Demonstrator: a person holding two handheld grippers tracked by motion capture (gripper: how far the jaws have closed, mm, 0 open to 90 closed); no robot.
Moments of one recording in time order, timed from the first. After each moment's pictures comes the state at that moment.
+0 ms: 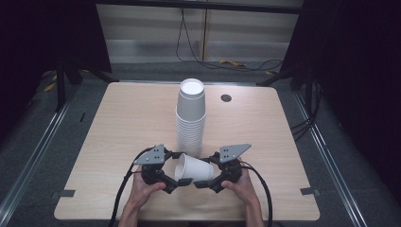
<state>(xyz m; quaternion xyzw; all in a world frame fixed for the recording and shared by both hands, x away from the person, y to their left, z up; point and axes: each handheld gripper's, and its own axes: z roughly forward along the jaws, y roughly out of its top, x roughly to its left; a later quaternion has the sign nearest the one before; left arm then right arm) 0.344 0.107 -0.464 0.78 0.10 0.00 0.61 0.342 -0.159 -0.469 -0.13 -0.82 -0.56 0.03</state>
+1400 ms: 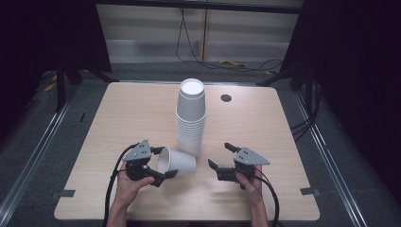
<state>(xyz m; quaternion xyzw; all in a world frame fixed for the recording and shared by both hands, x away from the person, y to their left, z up) 0.351 0.149 -0.459 0.81 0.18 0.06 0.56 0.327 -0.192 -0.484 -0.32 -0.73 -0.54 -0.26</state>
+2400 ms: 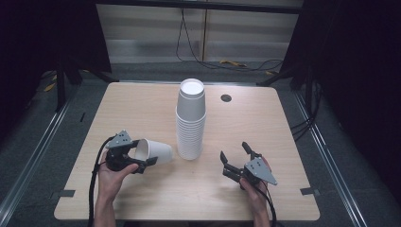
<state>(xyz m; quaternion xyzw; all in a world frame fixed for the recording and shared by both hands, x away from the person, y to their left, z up) 0.373 0.201 -0.452 0.80 0.31 0.10 0.50 0.308 -0.205 -0.506 -0.40 -0.59 -0.57 -0.41</state>
